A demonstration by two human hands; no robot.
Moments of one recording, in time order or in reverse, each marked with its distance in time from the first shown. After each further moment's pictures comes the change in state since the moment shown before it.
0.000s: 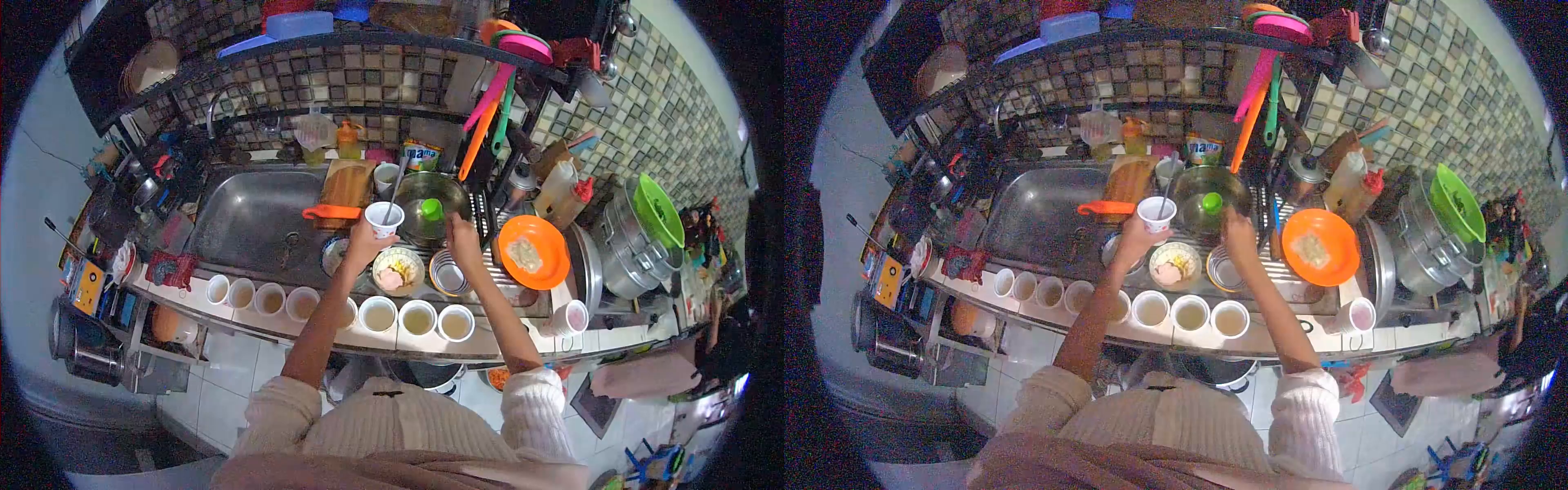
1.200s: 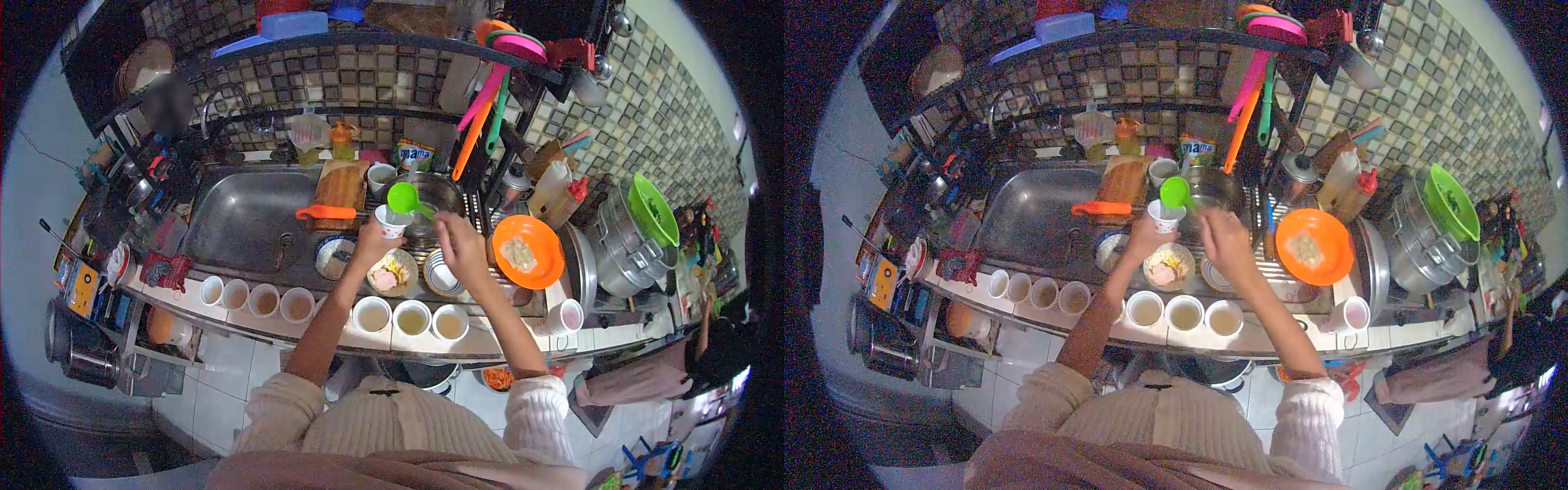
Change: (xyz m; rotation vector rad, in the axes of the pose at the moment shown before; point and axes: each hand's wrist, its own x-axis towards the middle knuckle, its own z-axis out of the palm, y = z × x) left_hand 0.007 -0.001 0.025 0.088 -0.110 -0.104; right_hand 0.010 -0.097 -0.088 0.164 0.173 -0.309
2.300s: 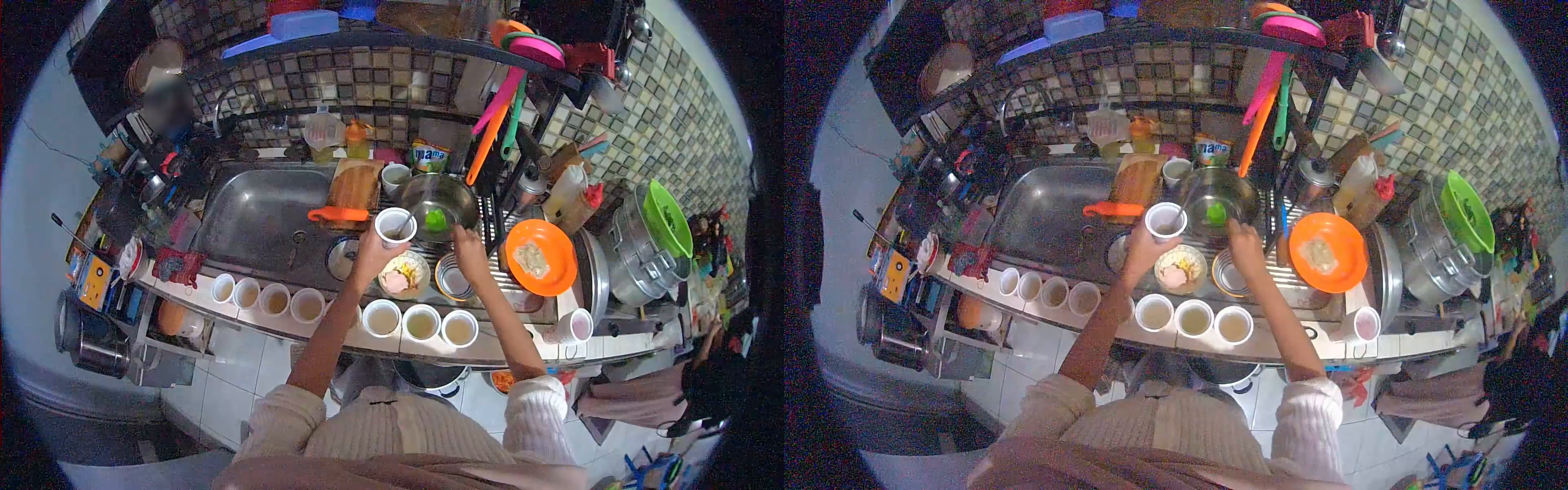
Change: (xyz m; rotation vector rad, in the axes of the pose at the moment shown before) left_hand -0.022 0.019 -0.021 -0.054 0.155 0.218; right_hand -0.068 0.096 0.062 -0.297 -0.228 0.122
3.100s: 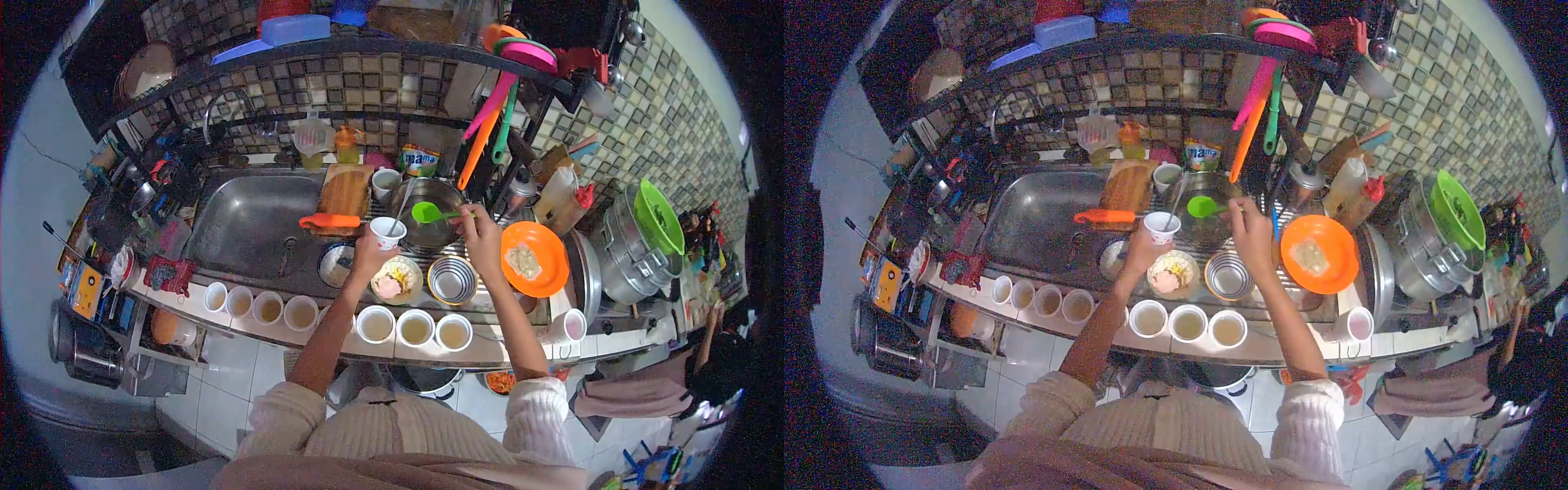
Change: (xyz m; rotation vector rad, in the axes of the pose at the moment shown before) left_hand 0.002 -0.041 0.021 0.149 -0.043 -0.340; right_hand 0.049 -0.032 -0.079 0.547 0.076 0.452
